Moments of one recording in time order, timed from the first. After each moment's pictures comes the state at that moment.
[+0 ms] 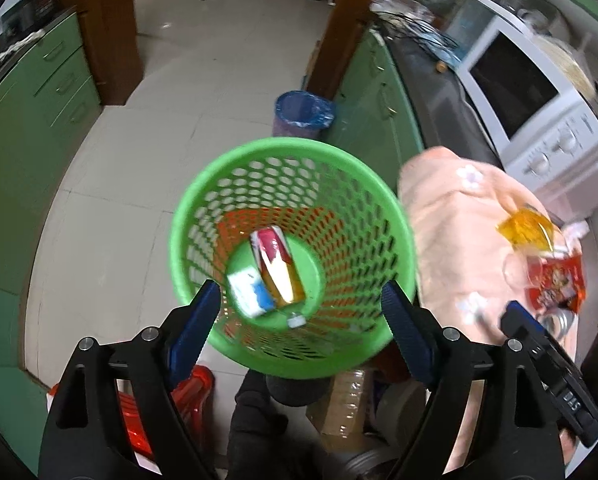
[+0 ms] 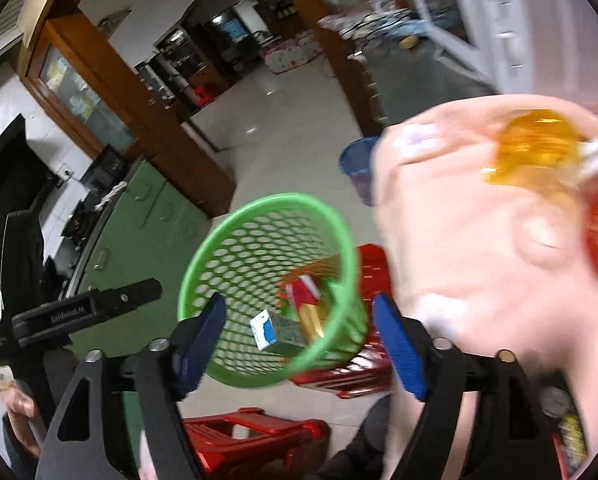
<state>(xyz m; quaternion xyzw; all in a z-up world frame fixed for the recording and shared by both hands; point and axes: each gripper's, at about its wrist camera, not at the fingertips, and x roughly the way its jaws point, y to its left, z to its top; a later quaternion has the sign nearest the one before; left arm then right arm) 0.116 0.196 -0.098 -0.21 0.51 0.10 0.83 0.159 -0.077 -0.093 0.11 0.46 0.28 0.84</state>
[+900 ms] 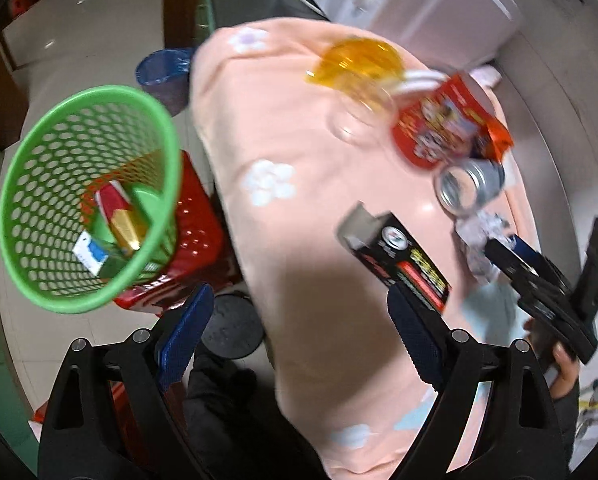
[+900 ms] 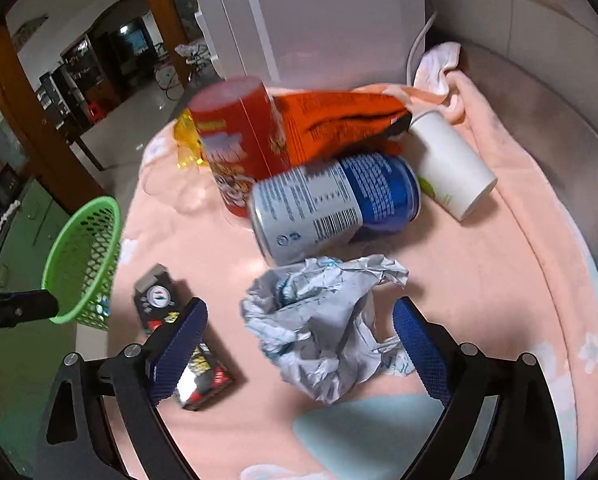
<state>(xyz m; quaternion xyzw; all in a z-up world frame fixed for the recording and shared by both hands) 0.118 -0.016 -0.108 -0.12 0.58 -0.10 0.80 0.134 -0.300 -0.124 0.05 0.47 0.09 0.87</state>
